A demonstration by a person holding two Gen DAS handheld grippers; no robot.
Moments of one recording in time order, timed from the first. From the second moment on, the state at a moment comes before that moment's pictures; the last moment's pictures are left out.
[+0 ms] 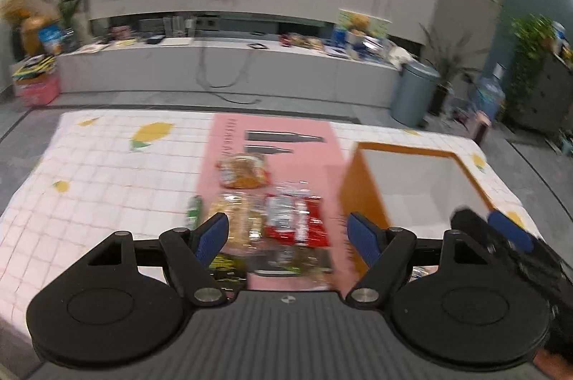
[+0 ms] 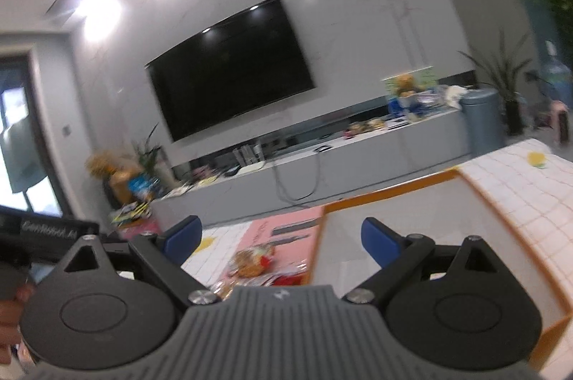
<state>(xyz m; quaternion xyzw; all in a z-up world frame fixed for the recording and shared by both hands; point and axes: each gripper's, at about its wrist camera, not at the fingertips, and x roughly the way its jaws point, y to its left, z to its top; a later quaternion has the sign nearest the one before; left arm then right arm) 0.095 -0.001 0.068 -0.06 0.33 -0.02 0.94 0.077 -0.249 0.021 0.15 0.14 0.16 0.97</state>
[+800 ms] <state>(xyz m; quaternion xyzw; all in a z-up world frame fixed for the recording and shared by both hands) 0.105 0.097 -0.036 -0.12 0.42 0.02 0.90 0.106 -0.090 -0.088 -0.20 0.21 0.10 0.95</state>
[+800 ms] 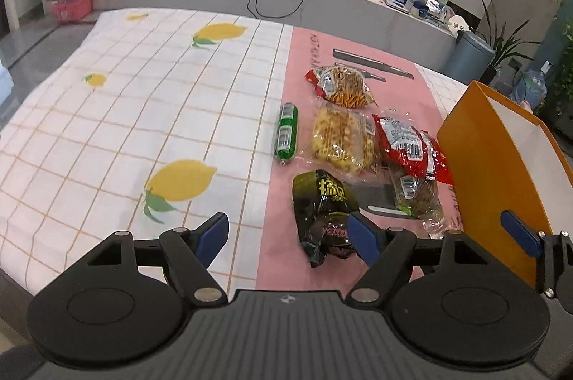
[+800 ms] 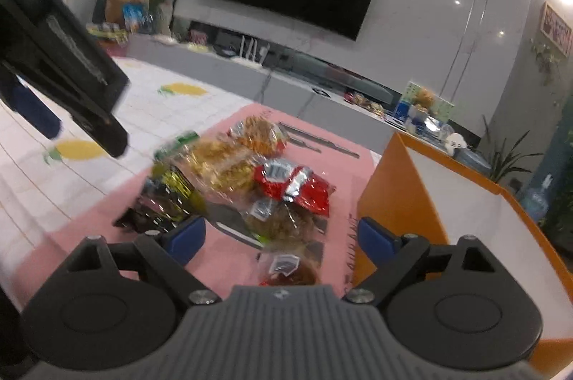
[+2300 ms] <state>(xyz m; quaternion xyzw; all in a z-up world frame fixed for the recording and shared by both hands) 0.116 0.108 -0.051 -0.15 0.46 0.00 0.88 0.093 -0.062 -0.126 -0.22 0.25 0.18 0.92</state>
